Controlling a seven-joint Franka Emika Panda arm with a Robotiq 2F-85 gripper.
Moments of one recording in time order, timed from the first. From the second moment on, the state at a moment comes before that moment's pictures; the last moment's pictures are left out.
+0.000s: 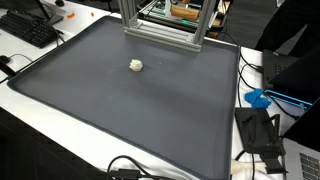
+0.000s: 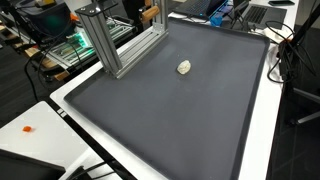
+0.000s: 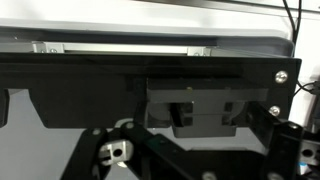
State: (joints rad) arm 0.16 -0.65 0.18 -2.53 0.16 1.84 0.16
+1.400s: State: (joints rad) arm 0.18 -0.67 0.19 -2.60 0.21 1.94 0.16
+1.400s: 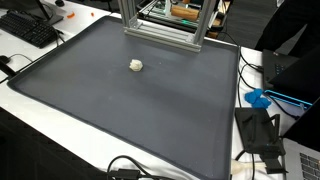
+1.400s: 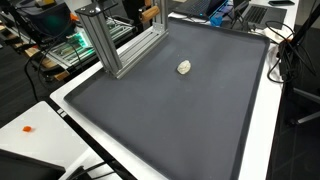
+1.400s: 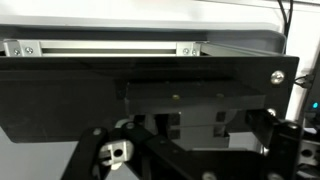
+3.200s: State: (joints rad) arm 0.17 -0.70 0.21 -2.62 0.18 1.94 0.16
